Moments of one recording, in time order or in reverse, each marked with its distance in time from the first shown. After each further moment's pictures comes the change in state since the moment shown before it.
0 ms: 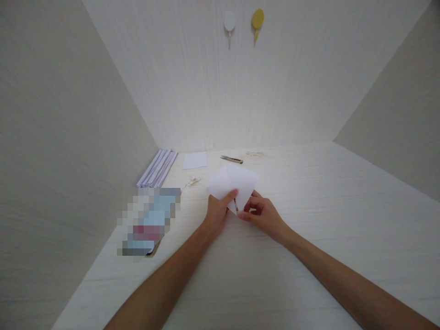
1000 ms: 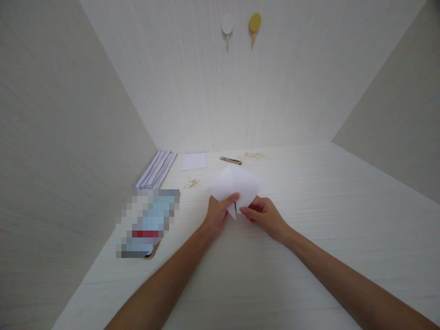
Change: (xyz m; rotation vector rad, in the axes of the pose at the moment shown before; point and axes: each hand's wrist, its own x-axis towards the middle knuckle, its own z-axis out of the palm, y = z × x) left_hand -0.002 0.000 -0.003 0.010 -0.100 -0.032; right_hand 0.000 0.000 0.000 0.108 0.014 0.096
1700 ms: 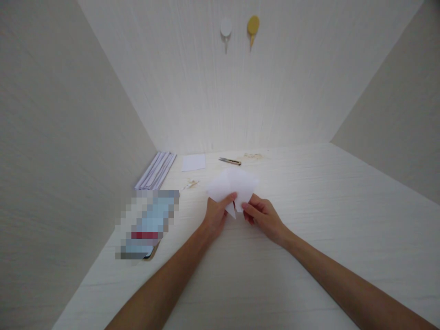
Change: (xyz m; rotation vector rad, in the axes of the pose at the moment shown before) left_hand 0.000 0.002 0.003 -0.040 0.009 0.011; right_hand -0.001 0.003 -0.001 -0.001 -0.020 -0.103
